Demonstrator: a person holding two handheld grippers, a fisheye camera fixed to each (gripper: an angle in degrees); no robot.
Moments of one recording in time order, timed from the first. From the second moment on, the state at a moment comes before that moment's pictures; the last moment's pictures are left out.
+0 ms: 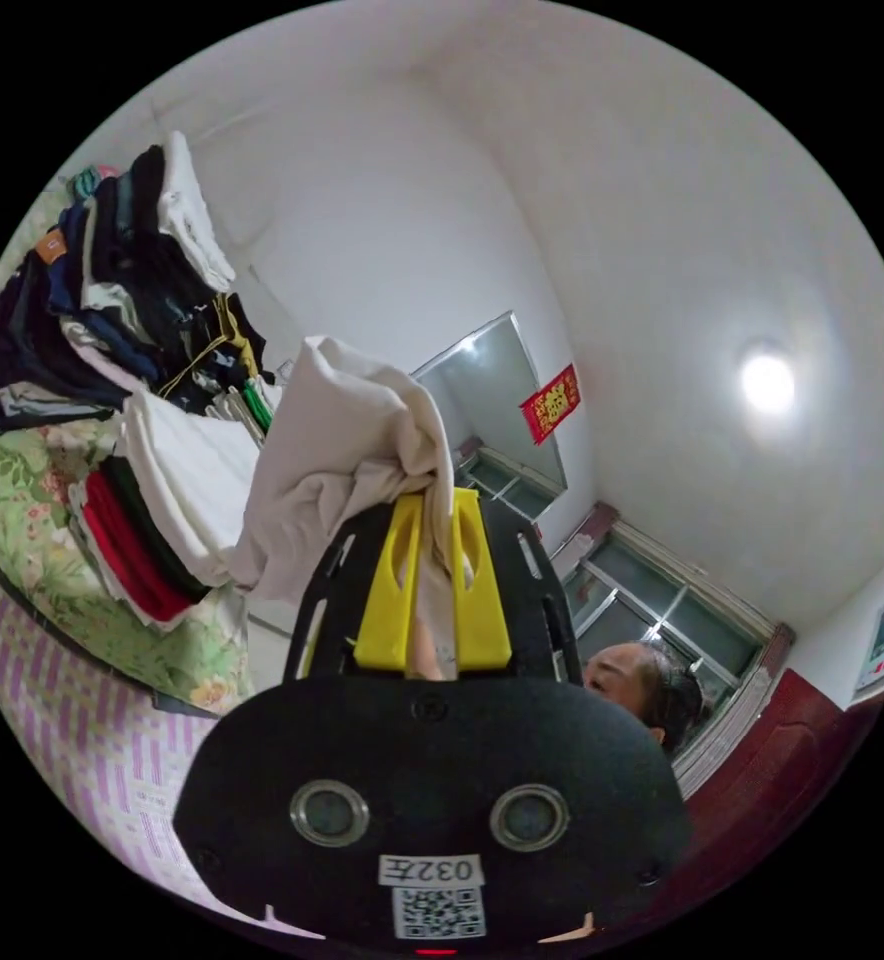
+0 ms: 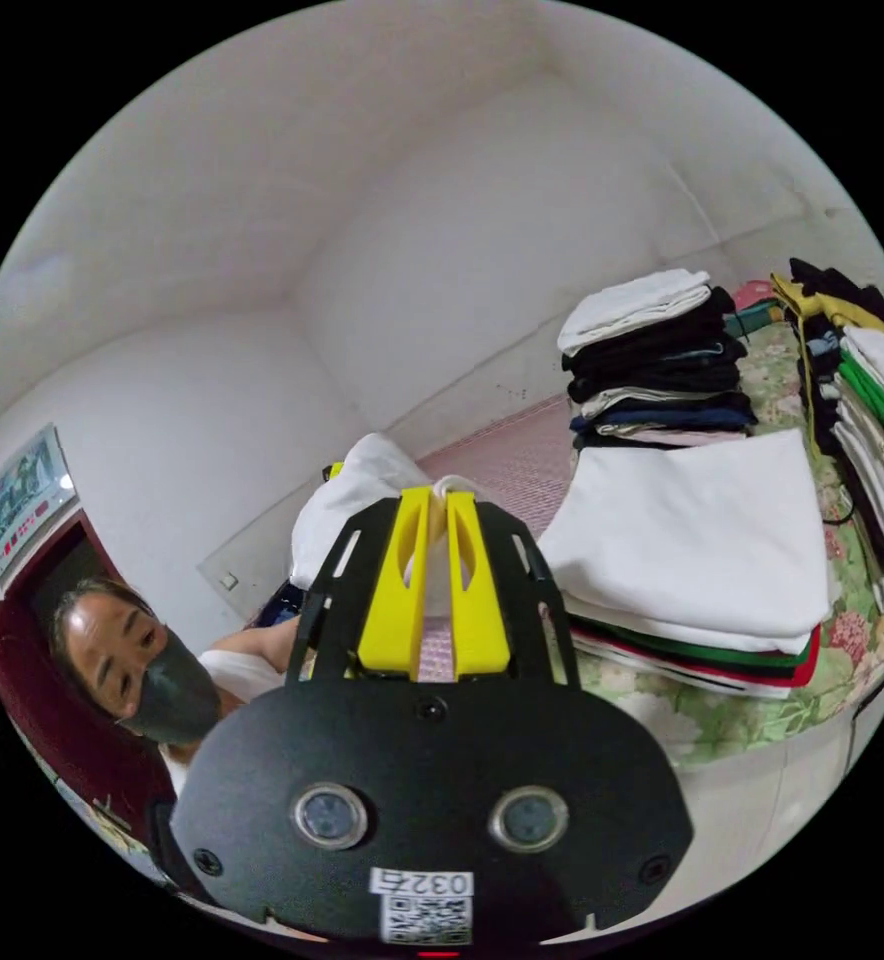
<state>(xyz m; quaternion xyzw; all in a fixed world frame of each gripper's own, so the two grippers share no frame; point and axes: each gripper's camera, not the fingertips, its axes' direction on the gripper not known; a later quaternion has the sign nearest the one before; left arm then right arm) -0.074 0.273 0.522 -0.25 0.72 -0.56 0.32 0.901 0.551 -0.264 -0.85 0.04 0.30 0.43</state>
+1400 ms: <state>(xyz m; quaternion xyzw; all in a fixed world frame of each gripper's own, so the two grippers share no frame) -0.171 0.570 0.326 -0.59 0.44 -0.58 0.35 0.707 0.624 -0.600 -0.87 0.15 0.43 0.16</state>
